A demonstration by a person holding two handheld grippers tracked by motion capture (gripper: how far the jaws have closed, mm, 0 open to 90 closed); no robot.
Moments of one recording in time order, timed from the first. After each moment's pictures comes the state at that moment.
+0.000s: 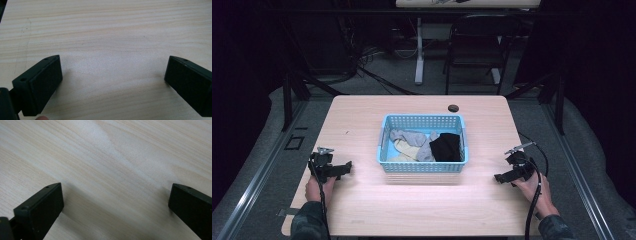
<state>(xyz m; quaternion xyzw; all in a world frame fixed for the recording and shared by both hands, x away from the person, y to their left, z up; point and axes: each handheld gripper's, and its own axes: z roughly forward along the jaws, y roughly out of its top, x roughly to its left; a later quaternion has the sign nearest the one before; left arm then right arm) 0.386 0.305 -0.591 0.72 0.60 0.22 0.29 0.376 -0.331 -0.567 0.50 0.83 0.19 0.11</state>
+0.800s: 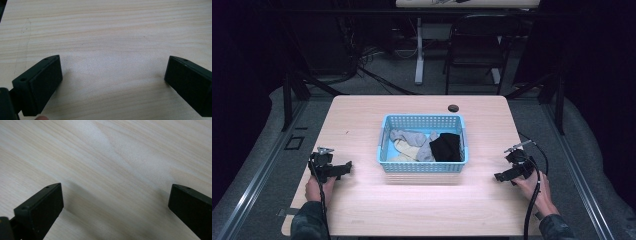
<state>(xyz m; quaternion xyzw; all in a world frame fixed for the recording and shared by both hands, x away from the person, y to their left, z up) 0.386 0.305 -0.591 0.72 0.59 0.22 0.29 0.381 -0.329 -0.561 0.50 0.84 0.18 0.10</state>
